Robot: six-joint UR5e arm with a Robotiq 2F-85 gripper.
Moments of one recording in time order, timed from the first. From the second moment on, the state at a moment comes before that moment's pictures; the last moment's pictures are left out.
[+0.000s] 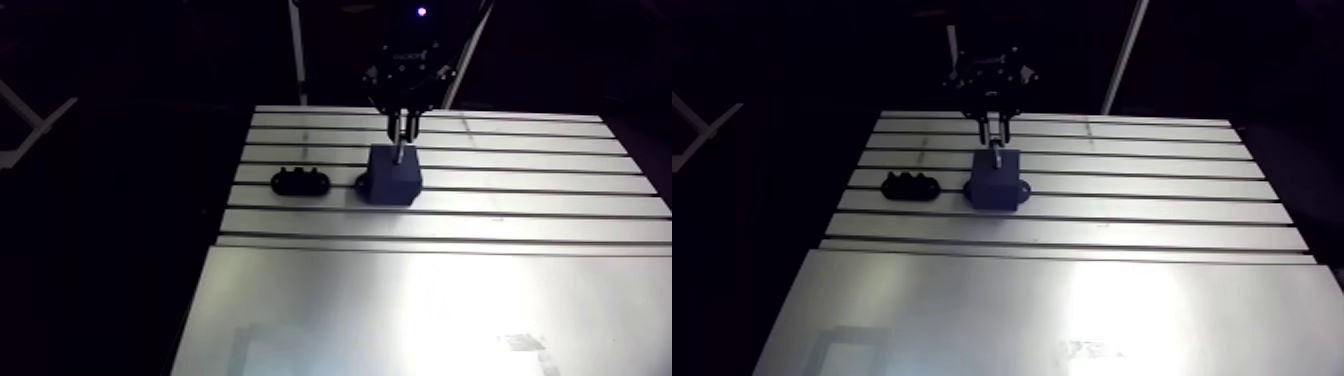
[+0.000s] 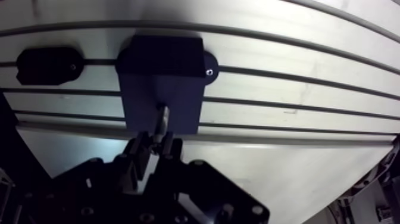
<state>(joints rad) 0.01 -1.09 1.50 -1.53 -1.64 -1.67</state>
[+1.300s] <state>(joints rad) 0.01 -1.09 1.49 -1.52 -1.63 -1.67</state>
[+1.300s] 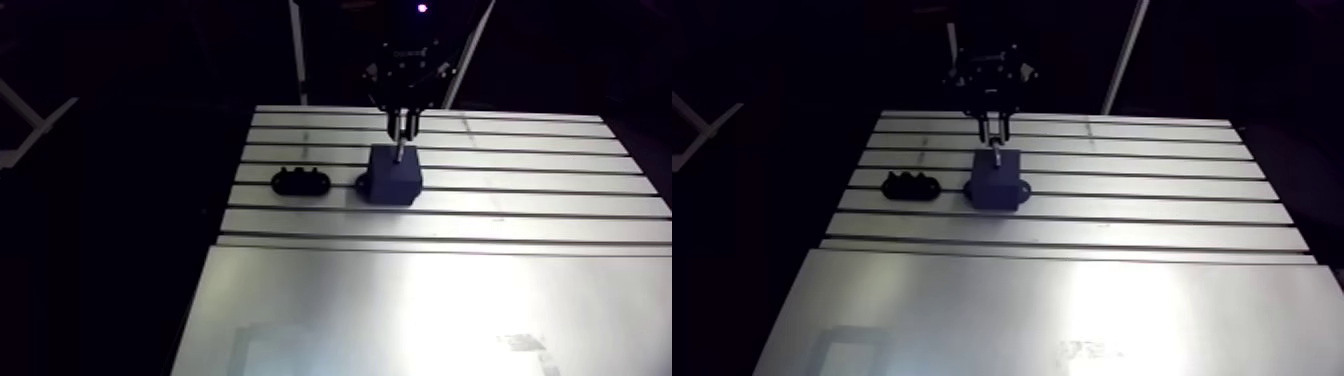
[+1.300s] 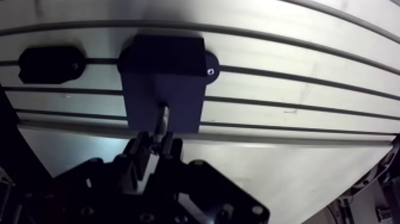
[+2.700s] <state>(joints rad) 0.01 -1.09 1.49 -1.52 -1.63 -1.67</state>
